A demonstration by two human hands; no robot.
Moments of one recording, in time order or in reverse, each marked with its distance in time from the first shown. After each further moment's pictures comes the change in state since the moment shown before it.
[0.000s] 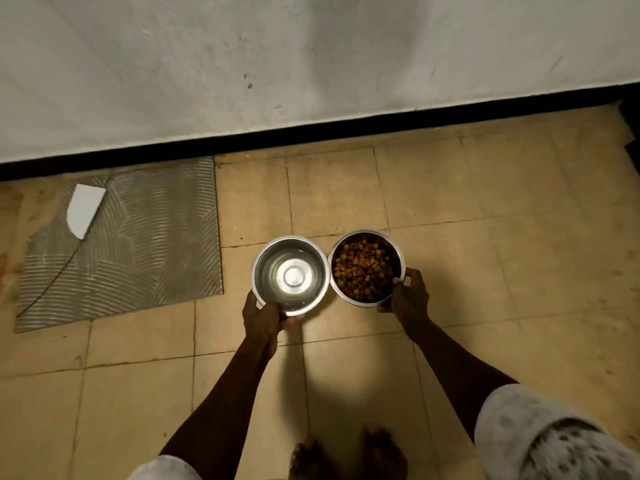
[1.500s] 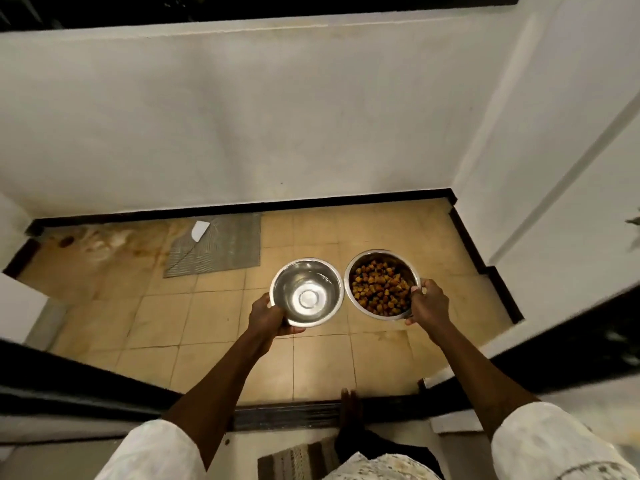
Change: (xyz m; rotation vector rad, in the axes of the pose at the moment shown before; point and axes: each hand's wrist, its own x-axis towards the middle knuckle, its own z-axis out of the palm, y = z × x) left_hand -0.857 -0.098 -0.203 0.187 -0.167 0.295; right_hand -0.756 0.003 -0.518 -0.188 0.114 -0.323
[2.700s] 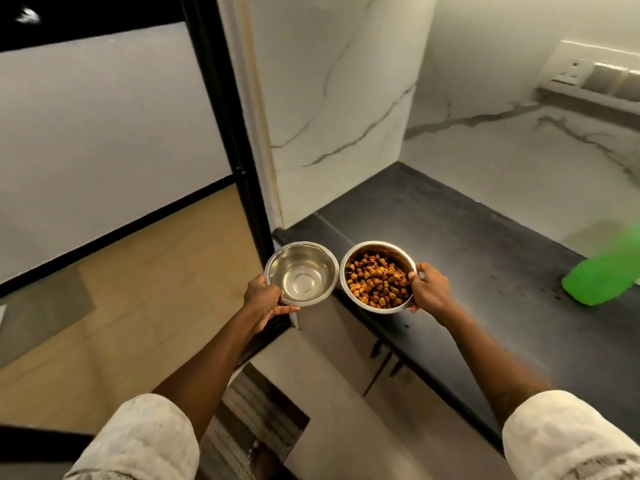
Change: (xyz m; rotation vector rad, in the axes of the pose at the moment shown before) left_hand -0.421 -0.237 0.255 0.392 -0.549 0.093; right_hand -0.442 0.386 -0.384 0.089 0.408 0.235
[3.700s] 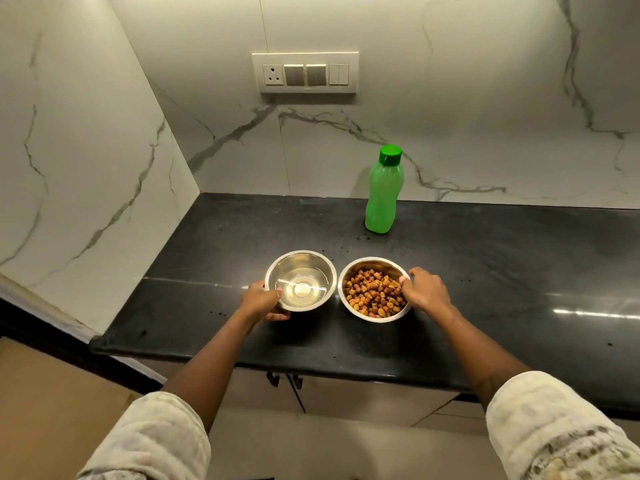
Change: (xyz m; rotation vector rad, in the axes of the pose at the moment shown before) left_hand -0.029 0.008 0.294 0.642 -0.609 0.122; right_hand -0.109 0.195 -0.176 -0.181 0.444 0.596
